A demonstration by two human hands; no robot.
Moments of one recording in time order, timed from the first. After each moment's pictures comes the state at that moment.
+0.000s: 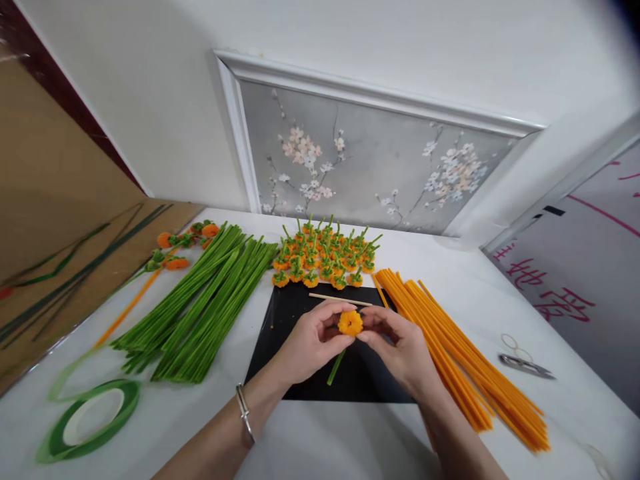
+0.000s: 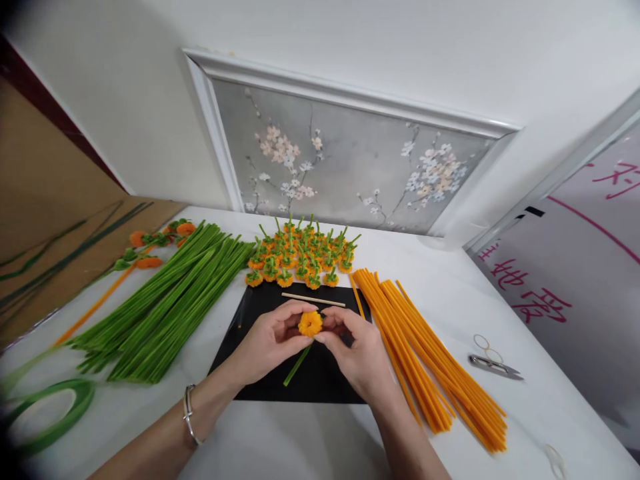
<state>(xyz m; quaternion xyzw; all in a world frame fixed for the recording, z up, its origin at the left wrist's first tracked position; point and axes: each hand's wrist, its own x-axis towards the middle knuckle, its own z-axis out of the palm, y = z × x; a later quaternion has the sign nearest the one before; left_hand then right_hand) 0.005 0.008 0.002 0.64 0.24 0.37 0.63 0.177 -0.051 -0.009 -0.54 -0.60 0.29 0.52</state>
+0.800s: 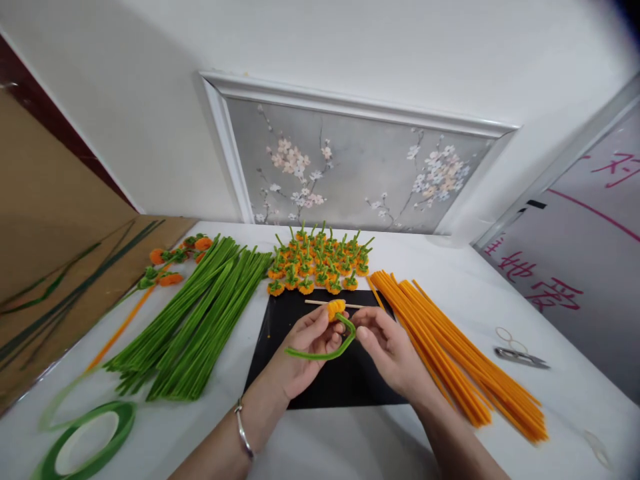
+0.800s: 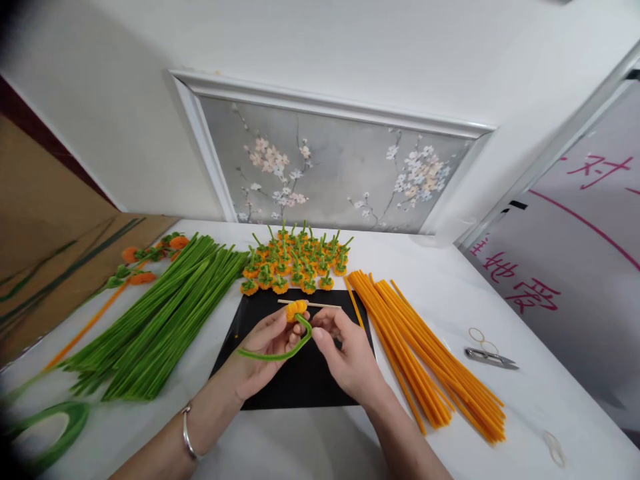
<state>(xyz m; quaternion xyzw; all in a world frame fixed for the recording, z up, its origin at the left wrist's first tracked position) 0.005 0.011 0.005 0.27 0.22 0.38 0.86 0.167 -0.053 0.001 -0.50 -0.61 0.30 0.53</state>
